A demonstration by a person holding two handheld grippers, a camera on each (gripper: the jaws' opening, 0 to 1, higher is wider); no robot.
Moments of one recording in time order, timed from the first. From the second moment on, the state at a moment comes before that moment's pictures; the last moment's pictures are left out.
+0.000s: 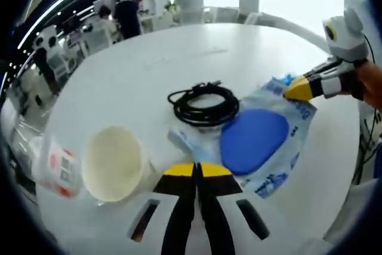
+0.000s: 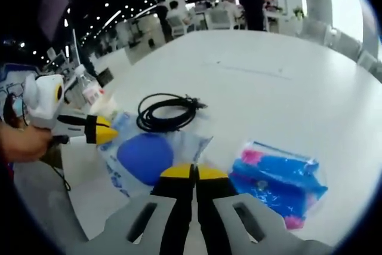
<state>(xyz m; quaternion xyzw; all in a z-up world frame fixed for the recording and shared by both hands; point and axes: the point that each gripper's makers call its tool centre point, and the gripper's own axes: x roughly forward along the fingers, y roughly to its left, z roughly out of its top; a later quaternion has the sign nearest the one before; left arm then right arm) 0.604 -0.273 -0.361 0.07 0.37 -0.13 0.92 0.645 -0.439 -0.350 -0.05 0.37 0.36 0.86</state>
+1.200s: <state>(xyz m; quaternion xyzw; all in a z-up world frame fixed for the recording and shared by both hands) 0.628 -0.265 -0.378 0.10 0.37 -0.09 0.92 0.664 -0.433 -0.377 -0.07 0.37 0.34 0.86</state>
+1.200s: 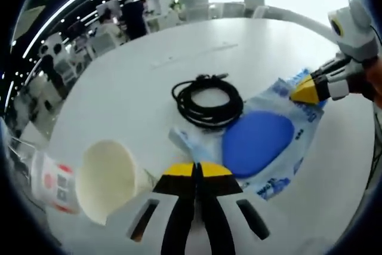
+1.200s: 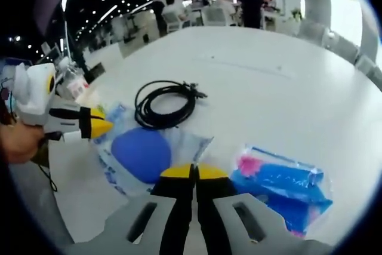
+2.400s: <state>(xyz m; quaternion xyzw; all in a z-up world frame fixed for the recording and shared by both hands) 0.632 -0.275 -0.387 0.10 0.38 -0.11 0.92 0.671 -0.450 -0.385 -0.09 0.38 0.32 0.86</state>
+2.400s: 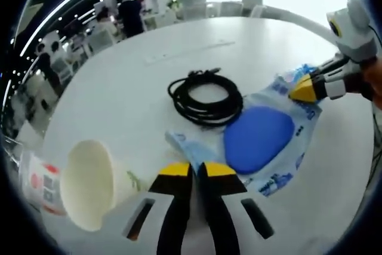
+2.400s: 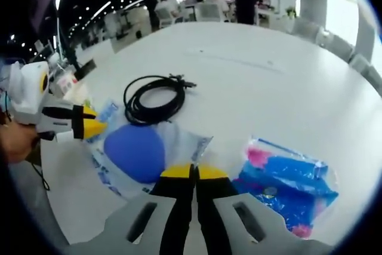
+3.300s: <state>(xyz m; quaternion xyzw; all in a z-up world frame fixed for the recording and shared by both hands) 0.597 -0.296 -0.362 0.08 0.33 -0.14 0.93 0.673 -0.450 -0.383 -0.08 0.38 0.31 0.87</state>
